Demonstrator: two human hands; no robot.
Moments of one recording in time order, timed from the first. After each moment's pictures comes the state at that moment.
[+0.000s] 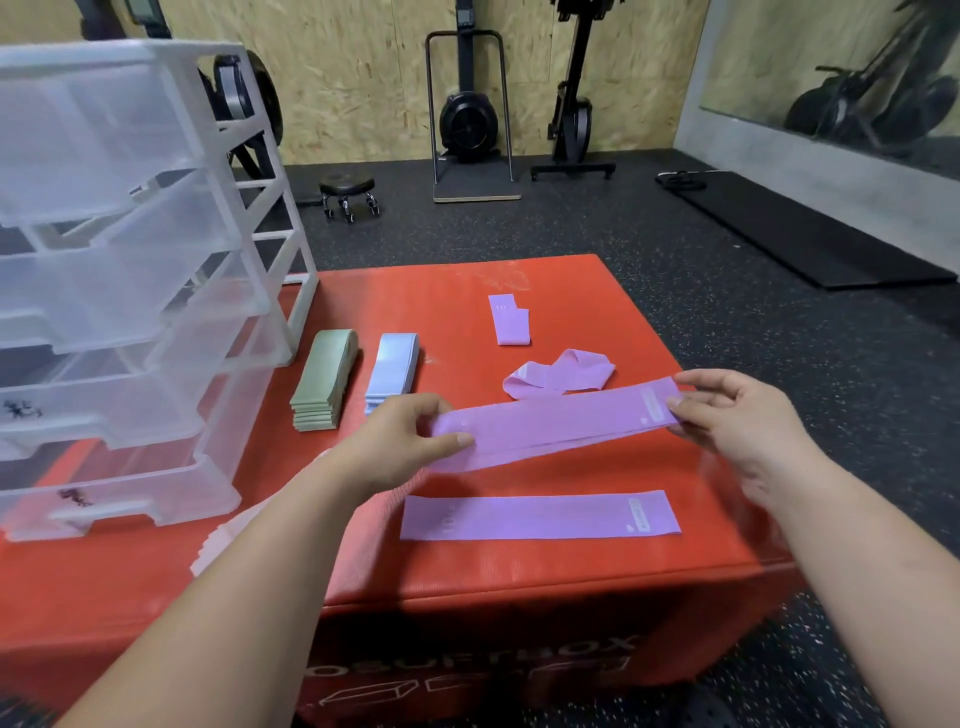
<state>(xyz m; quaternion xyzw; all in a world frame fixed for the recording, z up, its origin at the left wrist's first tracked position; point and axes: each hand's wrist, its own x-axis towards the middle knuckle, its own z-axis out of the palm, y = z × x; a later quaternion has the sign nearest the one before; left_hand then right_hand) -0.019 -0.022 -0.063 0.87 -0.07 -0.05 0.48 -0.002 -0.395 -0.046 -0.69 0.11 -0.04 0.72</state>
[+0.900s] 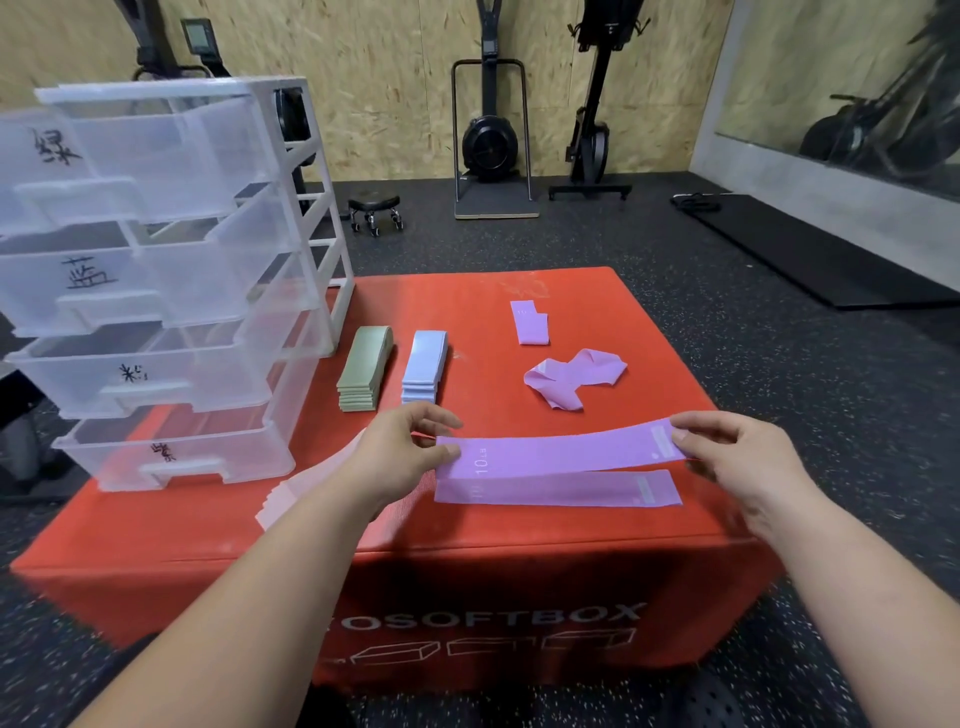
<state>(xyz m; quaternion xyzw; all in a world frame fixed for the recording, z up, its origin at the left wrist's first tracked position) -0.089 -0.004 -0.065 0.83 0.04 0.02 0.55 -0.064 -0.388 -0.062 -0.74 0.10 -0.06 0.66</state>
